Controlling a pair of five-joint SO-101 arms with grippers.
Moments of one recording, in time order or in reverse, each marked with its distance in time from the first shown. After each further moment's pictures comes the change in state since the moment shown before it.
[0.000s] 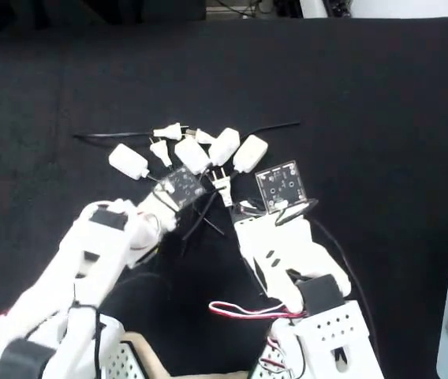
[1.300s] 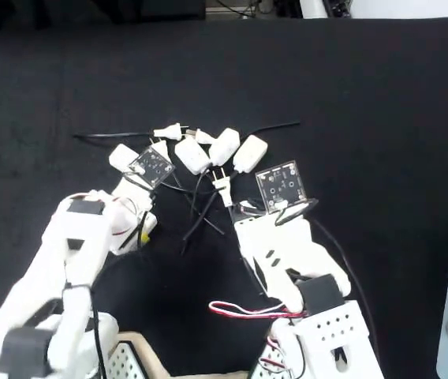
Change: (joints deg) left arm -10.5 4.7 -3.0 -2.9 0.1; right arm 0.0 0.0 0.0 0.0 0.0
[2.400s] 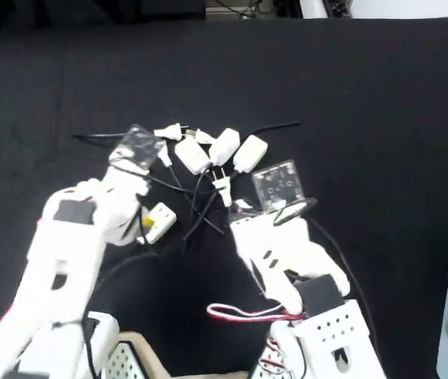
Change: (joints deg) left arm 1.1 -15.2 -4.9 11.1 10.6; right arm -3.7 1.5 -2.4 0.0 0.0
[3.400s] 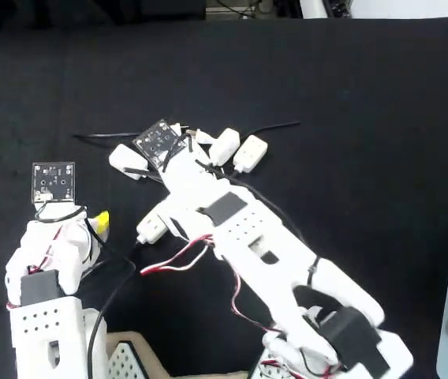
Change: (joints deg) left arm -20.2 -36.5 25.1 -4.6 12.6; right arm -16.5 62.4 -34.9 -10.4 3.7
